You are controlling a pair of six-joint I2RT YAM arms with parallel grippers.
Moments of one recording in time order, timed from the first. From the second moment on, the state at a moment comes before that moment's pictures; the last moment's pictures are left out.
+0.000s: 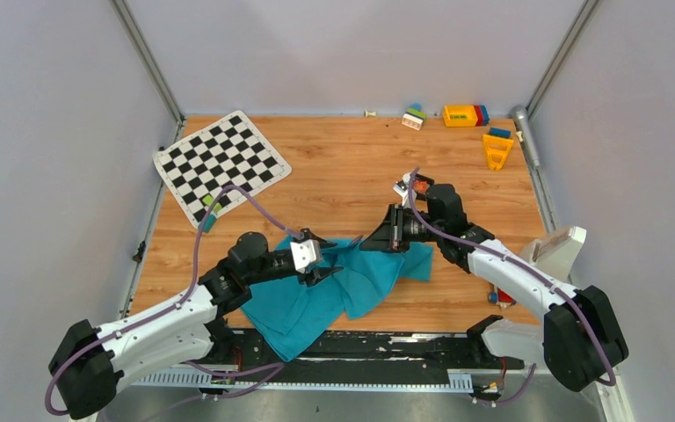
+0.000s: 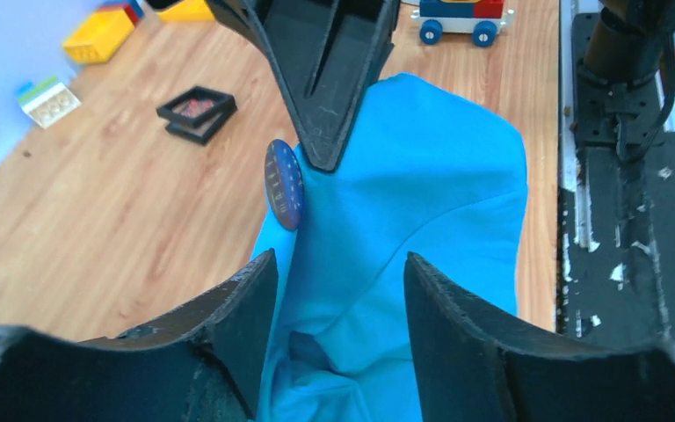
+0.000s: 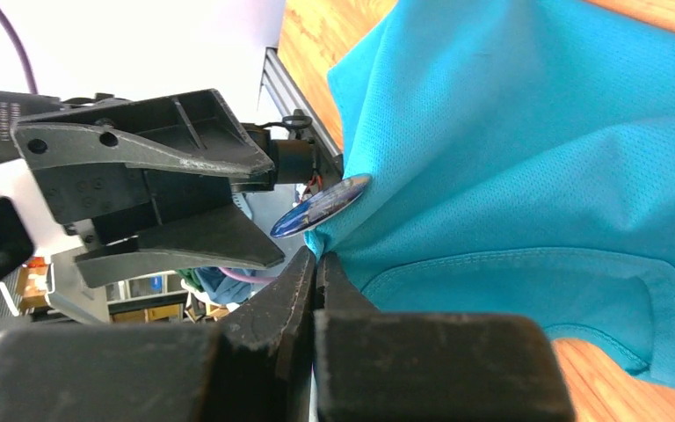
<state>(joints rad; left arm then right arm) -0.83 0.83 0.40 0.29 0.44 0.23 0.50 1.19 0.67 0.04 -0.80 0.85</state>
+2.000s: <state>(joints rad) -0.84 1.22 0.99 -0.29 0.31 -0.05 0.50 1.19 0.67 -0.02 -0.72 0.72</state>
